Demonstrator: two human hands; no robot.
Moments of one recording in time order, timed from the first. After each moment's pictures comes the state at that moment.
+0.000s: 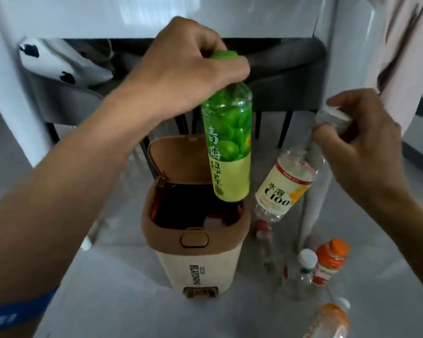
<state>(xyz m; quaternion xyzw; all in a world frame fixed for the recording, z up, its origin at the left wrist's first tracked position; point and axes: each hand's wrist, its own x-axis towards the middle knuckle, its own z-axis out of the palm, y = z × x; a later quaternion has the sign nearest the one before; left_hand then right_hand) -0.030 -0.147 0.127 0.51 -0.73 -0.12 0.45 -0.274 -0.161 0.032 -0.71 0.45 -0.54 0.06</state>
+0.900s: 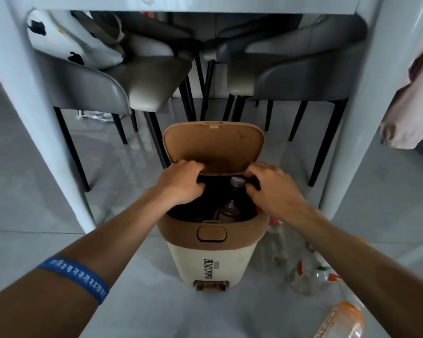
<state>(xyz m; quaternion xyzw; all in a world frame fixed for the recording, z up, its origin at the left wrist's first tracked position) 0.037 -0.203 -0.078 0.67 -0.73 -0.10 0.08 -0.188 -0.222 -0.099 -0.84 0.50 -0.22 0.06</state>
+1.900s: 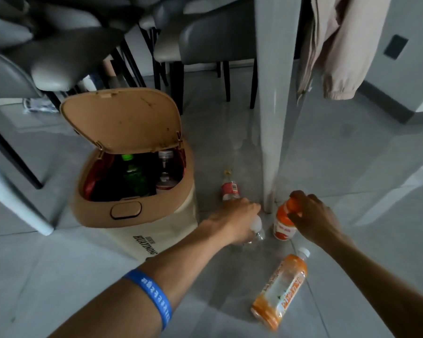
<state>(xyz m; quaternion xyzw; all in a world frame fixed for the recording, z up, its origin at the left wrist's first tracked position) -0.211 -0.167 -0.185 0.49 -0.86 -0.13 -0.02 -0.423 -0.170 -0.234 -0.65 0.73 -0.10 0.19</state>
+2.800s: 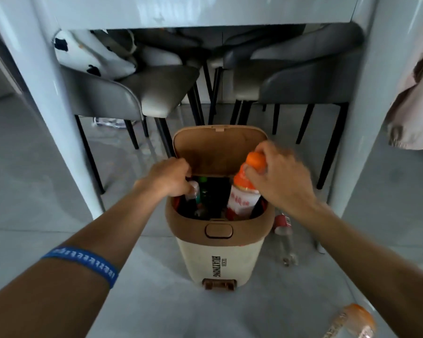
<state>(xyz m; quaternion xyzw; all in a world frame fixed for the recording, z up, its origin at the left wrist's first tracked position) 0.072 -0.203 -0.062 0.72 -0.69 -0.07 0.00 -0.175 -0.194 -0.057 -0.78 0.55 -0.30 0.04</state>
